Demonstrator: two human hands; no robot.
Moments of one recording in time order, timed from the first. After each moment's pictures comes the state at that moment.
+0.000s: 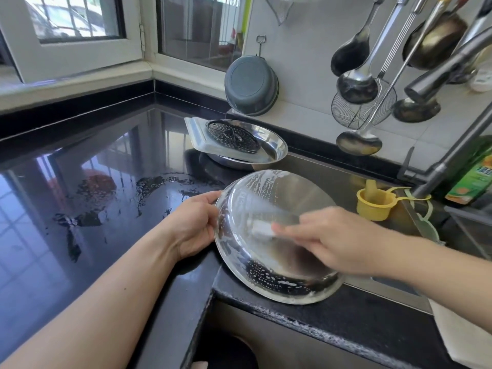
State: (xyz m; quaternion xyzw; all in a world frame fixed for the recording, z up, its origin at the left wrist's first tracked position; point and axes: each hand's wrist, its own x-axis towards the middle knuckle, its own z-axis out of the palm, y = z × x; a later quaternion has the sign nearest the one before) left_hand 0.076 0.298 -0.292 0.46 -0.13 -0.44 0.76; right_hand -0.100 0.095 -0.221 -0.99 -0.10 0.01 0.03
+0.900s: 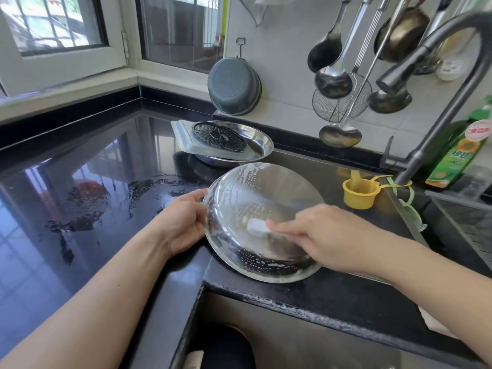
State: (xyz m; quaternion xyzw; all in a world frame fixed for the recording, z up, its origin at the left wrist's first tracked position) left_hand 0.073 0.301 -0.289 0.49 -0.12 -0.42 0.76; right_hand -0.127 0.119 -0.204 -1.00 0.04 0.05 0.04
